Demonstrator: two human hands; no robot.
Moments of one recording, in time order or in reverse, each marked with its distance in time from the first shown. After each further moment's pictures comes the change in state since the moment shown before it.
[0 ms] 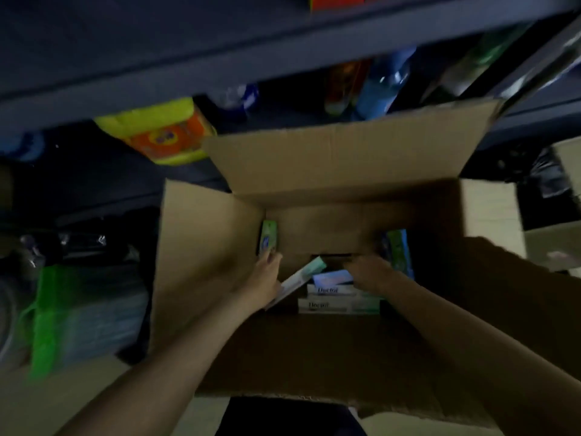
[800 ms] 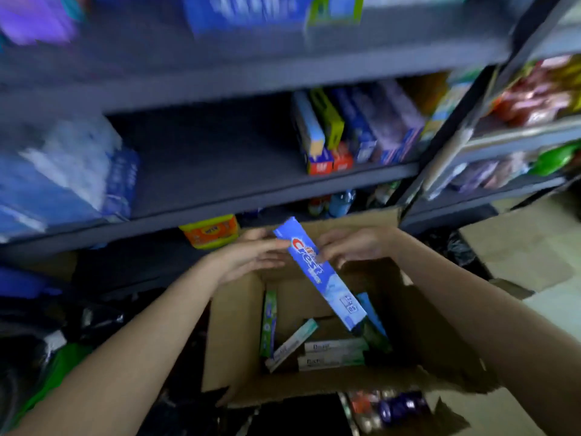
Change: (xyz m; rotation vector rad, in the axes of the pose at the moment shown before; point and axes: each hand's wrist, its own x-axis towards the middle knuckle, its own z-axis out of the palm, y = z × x) left_hand -0.161 0.005 -0.193 -1.259 -0.051 0.382; right_hand -0.214 -0.070 -0.256 1.133 0.057 -0.207
